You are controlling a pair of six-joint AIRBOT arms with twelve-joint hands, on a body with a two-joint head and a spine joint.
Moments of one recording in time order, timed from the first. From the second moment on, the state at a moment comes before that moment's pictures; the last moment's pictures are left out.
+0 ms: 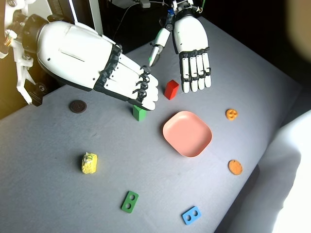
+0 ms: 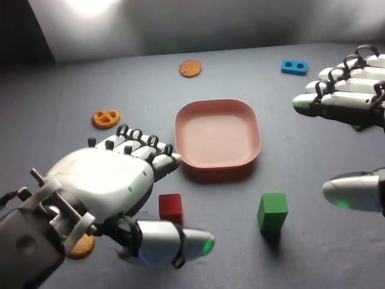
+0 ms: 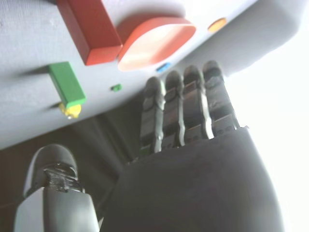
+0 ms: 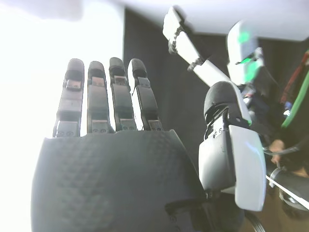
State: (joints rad) left arm 0.45 -0.91 0.54 -1.07 -0.80 1.92; right arm -0.27 -0.49 0.53 -2.95 -0.38 2.01
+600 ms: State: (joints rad) left arm 0.49 -0.97 0.58 -1.04 -0.84 1.90; right arm -0.28 -0.49 0.53 -2.94 -0.39 1.96
